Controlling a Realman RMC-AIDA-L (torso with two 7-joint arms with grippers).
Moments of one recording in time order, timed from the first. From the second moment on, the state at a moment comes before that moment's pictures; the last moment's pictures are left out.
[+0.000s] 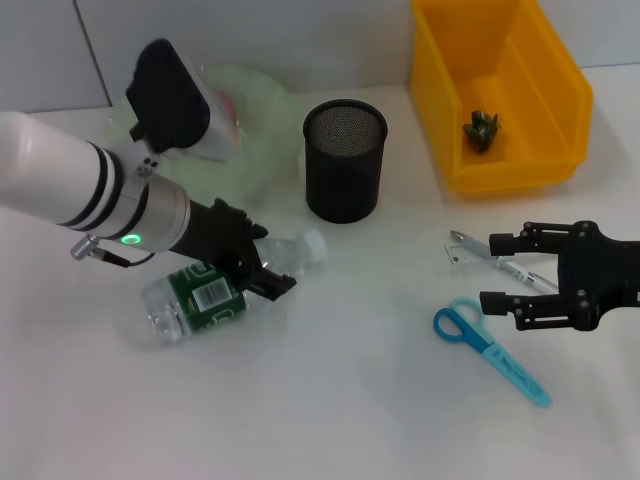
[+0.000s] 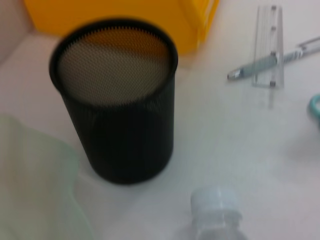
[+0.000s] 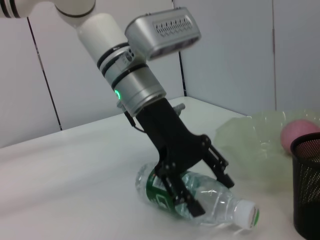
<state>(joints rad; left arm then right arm) -0.81 -2.07 1.44 0.77 2.26 1.09 -1.96 0.42 2.01 -0.59 -0.74 -2.07 -1.75 1.25</state>
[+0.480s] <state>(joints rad) -0.77 -2.08 1.46 0.87 2.25 1.11 -1.95 0.42 2.01 -0.59 -0.74 -2.07 -1.75 1.25</state>
